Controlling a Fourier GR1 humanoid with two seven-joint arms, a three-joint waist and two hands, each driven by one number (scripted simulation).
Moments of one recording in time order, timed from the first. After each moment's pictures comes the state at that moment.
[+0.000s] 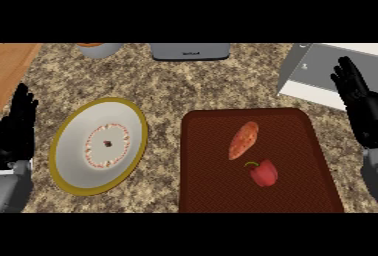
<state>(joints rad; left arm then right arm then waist) -0.19 0.46 0.03 -1.28 0.22 0.37 -0.02 -0.26 -0.53 0.05 -1.45 -0.25 -0.12 -0.02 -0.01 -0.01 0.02</state>
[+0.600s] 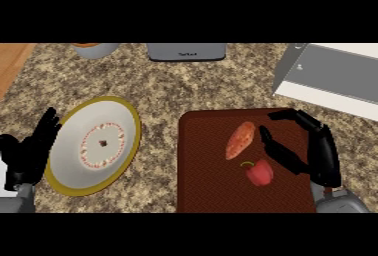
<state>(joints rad) -0.06 0.47 -0.05 -1.31 0.27 0.18 0.03 -0.12 -0.36 0.30 -1.61 0.24 -0.51 -0.20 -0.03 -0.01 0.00</state>
